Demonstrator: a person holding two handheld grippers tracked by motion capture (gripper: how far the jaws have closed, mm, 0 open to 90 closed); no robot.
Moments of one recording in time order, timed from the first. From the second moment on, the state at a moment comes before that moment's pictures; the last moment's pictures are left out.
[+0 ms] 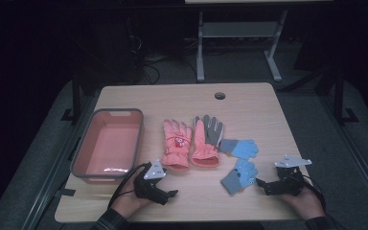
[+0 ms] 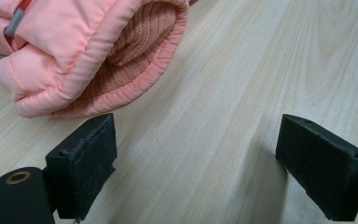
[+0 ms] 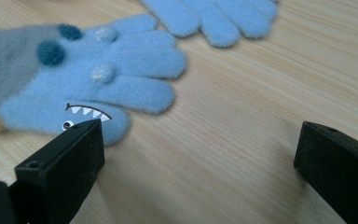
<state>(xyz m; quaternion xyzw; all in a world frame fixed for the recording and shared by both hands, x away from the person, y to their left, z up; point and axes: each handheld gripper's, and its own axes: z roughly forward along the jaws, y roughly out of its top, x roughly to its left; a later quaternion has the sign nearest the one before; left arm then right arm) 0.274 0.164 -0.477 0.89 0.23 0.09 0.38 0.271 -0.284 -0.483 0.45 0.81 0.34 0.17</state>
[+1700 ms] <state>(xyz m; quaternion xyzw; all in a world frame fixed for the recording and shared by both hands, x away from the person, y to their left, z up) 0.272 0.169 -0.476 0.89 0.23 0.10 0.38 0.289 -0.213 -0.443 0.31 0.88 0.36 0.09</state>
